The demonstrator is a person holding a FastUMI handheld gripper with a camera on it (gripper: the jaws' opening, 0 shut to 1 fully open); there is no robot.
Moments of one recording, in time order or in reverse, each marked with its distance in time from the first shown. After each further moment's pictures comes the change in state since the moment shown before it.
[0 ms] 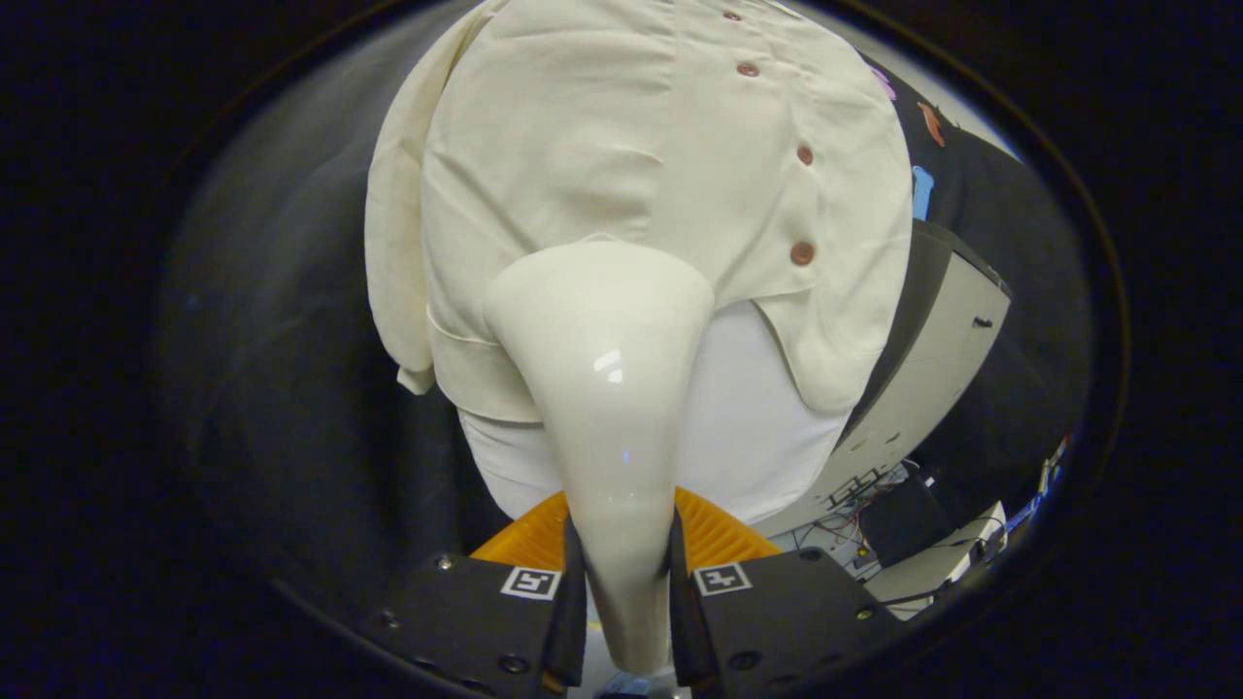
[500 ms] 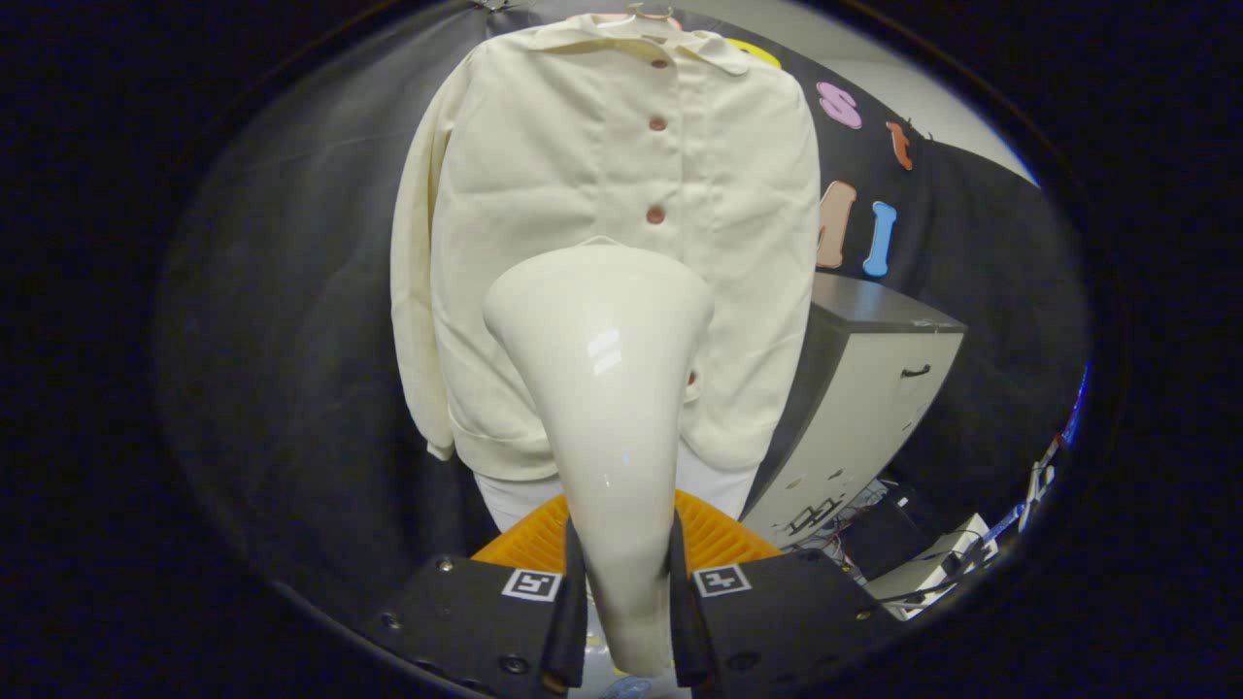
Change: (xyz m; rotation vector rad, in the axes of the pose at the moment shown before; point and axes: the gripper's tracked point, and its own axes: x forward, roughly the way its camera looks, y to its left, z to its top) arm -0.105 -0.052 0.090 0.044 -0.143 -0.028
